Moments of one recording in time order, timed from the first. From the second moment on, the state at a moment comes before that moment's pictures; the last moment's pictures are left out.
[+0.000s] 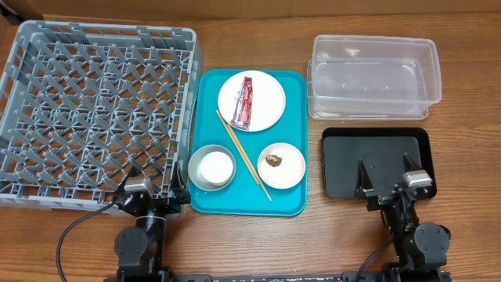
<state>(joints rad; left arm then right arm) 0.03 0.02 0.01 -0.08 -0.01 -0.18 0.05 0.01 0.02 -0.03 -0.10 0.04</state>
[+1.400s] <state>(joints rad) 0.03 0.42 0.46 -0.49 -0.01 -0.19 0.05 0.31 0.35 -0.36 -0.08 0.22</state>
